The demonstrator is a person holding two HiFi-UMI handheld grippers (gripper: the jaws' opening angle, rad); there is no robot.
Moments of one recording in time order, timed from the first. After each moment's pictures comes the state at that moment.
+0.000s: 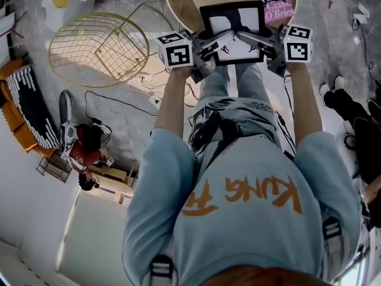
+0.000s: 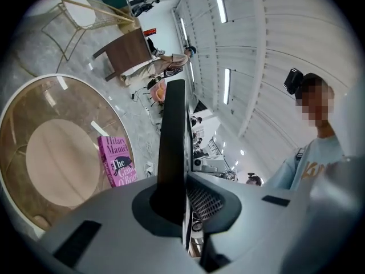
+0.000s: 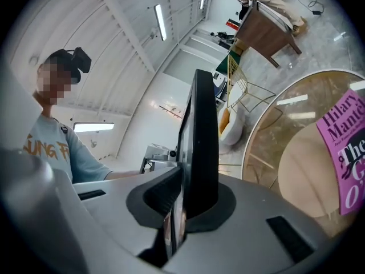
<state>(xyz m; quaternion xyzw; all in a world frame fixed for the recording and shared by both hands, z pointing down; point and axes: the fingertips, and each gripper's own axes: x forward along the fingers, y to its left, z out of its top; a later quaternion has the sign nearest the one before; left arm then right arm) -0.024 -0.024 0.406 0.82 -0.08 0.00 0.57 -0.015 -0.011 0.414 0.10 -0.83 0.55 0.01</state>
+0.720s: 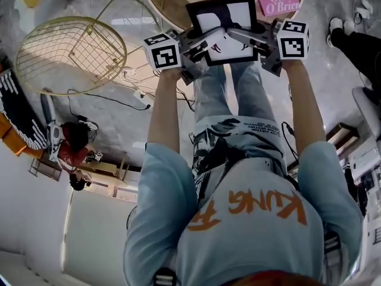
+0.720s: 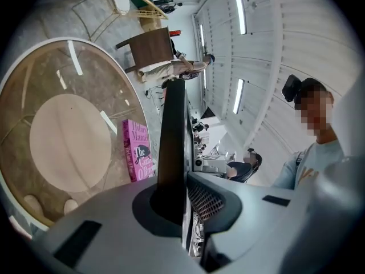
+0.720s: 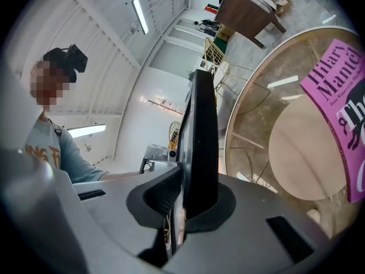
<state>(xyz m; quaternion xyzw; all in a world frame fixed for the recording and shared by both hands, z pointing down) -0.025 -0.019 0.440 0.77 -0.08 -0.04 0.63 -0.016 -0.005 0.445 0.10 -0.79 0.61 0.06</state>
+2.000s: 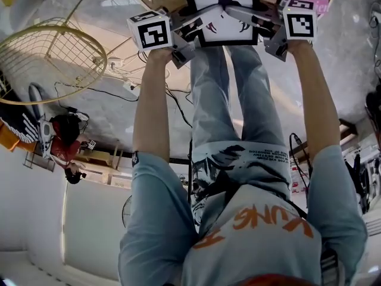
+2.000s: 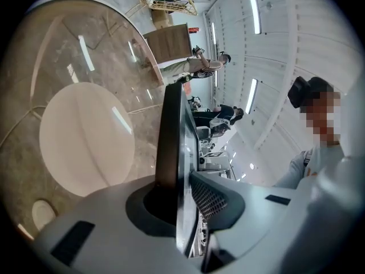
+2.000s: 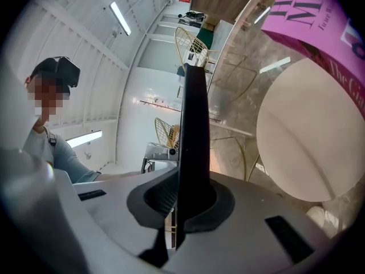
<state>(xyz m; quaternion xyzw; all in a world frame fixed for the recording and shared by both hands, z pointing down) -0.017 -0.004 0.473 0.76 -0.08 -0.02 0.64 -0.007 0.007 0.471 0.10 -0.76 0.64 0.07</state>
